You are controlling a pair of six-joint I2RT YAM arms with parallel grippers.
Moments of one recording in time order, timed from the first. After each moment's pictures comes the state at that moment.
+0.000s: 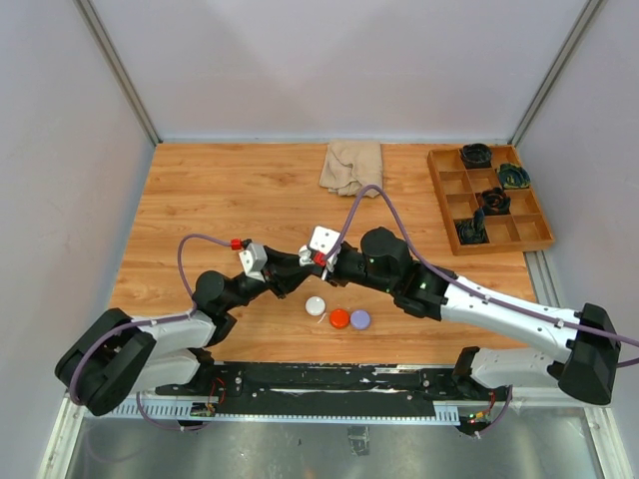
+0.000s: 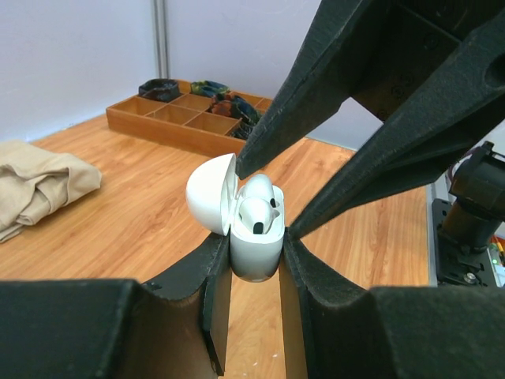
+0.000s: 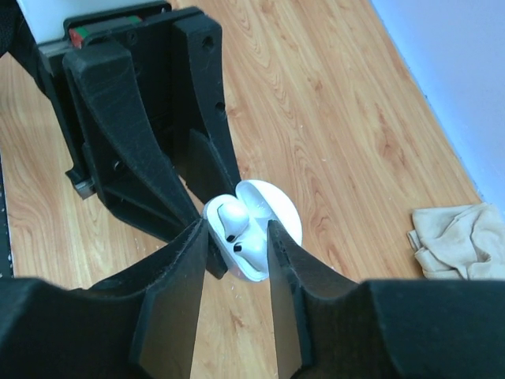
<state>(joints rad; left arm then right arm) -0.61 1.16 0.15 1.33 0.49 -0.24 1.06 1.19 0.90 0.04 -0.07 -0.36</state>
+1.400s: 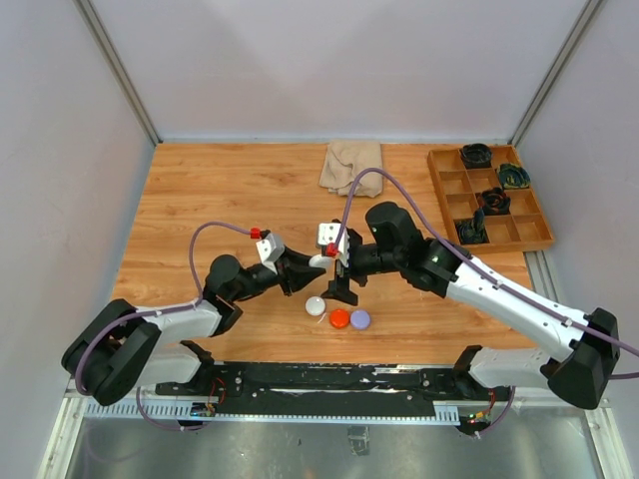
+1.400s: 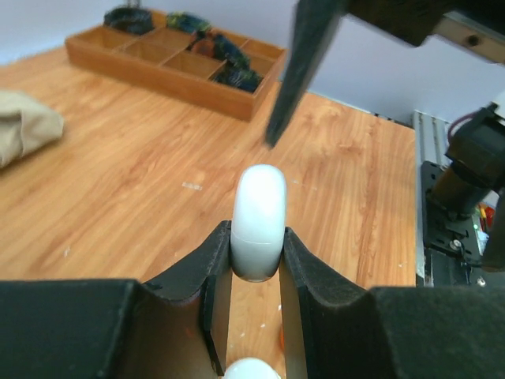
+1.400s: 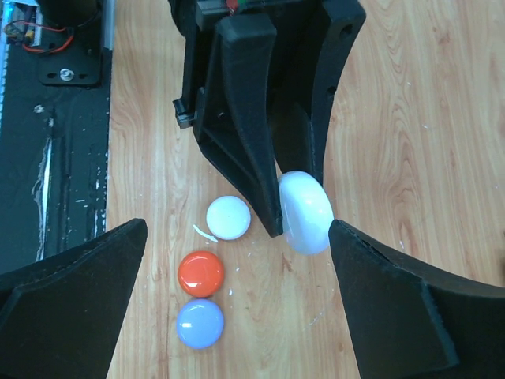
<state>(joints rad) -0.61 1.22 0.24 1.15 0.59 -0.22 0.89 1.21 1.07 -0.41 -0.51 -0.44</state>
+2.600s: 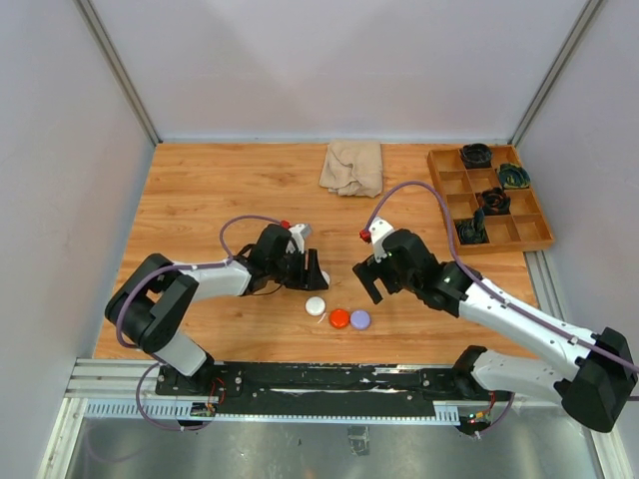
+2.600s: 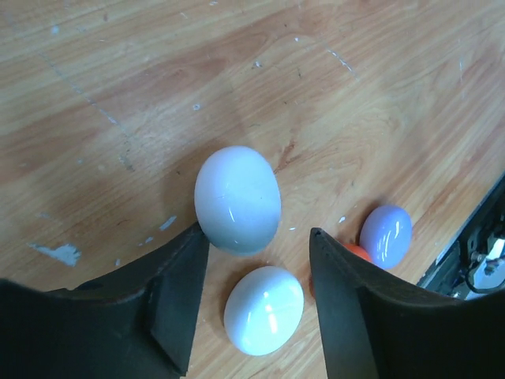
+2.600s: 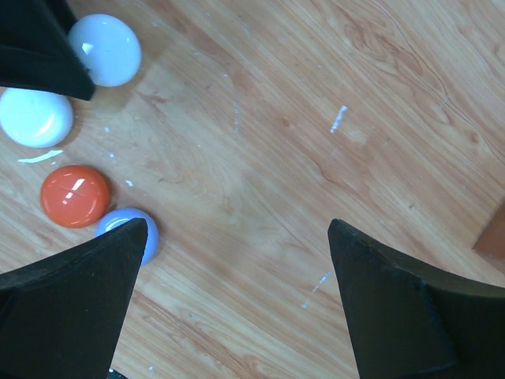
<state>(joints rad) -0.61 1.57 0.62 0.21 0.38 -0.53 0.84 1.06 0.78 -0.47 0.19 -0.01</state>
